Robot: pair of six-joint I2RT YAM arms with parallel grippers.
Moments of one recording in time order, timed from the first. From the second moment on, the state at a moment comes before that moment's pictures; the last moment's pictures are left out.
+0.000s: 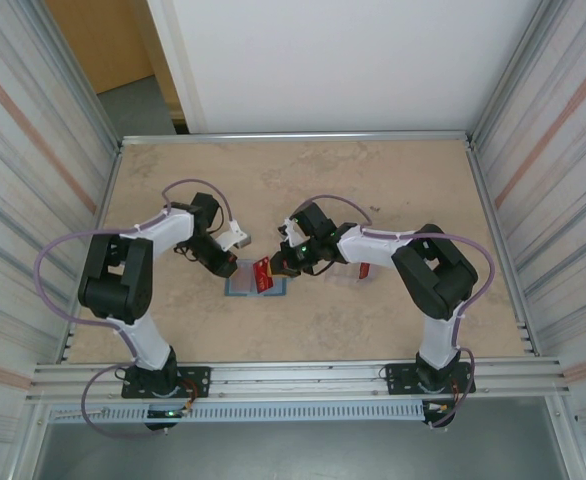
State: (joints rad) left arm -0.25 1.75 1.06 -0.87 0.40 0.55; right arm 0.74 1.87 1.10 -0.16 -0.68 0.76
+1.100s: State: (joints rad) left arm -0.25 1.77 1.06 -0.87 0.39 0.55; right arm 0.75 1.92 1.09 -0.15 -0.71 0.78
